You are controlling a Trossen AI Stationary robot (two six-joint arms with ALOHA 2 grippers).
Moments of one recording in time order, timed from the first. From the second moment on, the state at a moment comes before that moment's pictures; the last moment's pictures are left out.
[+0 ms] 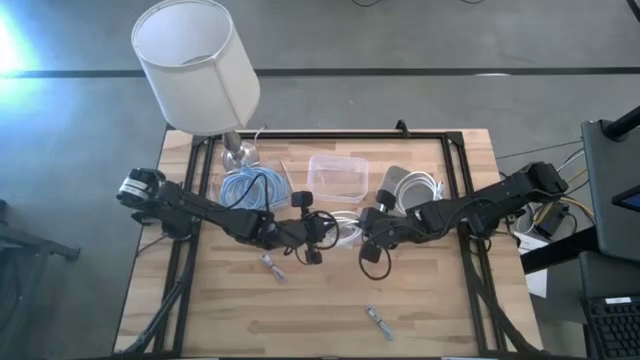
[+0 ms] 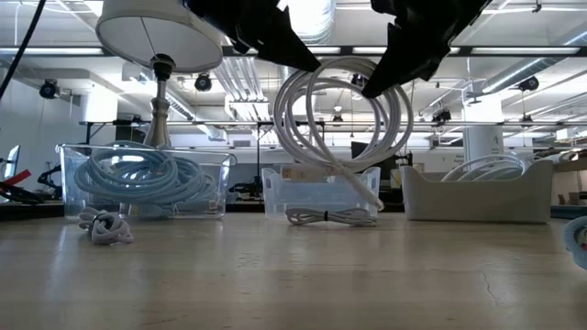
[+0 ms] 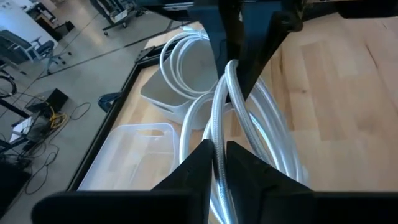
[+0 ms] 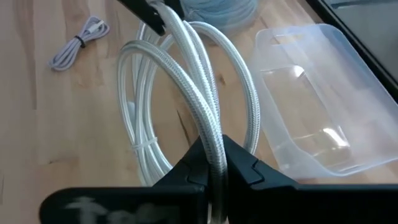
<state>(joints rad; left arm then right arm) -0.25 1.58 1.07 0.05 -0.59 0.15 0.28 1.43 0.99 -0.42 0.50 0.41</state>
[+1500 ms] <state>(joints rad) -0.23 1.58 1.01 -0.02 -0.61 0.09 0.27 1.28 1.15 -1.54 0.80 1.32</state>
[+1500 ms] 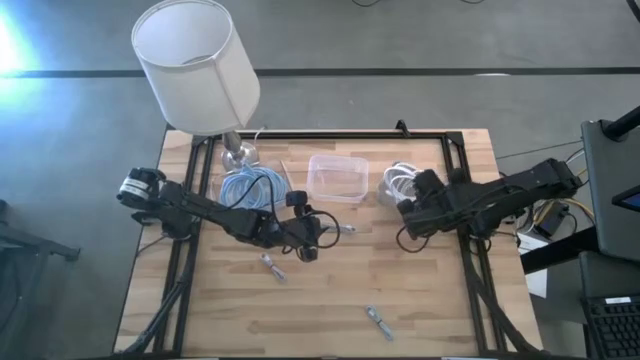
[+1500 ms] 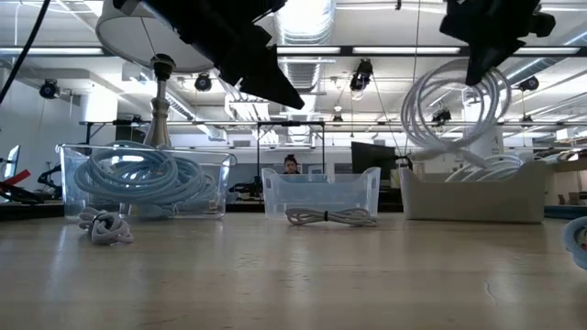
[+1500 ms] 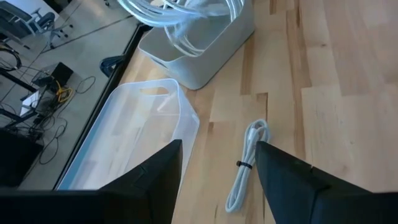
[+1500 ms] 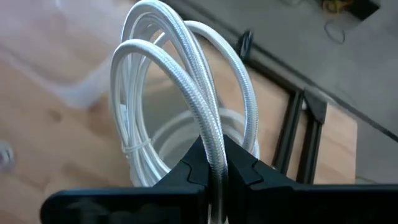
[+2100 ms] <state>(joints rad) -0.23 1.58 1.01 -0.02 -0.61 0.09 0.23 1.22 0.87 -1.35 0.76 1.50</state>
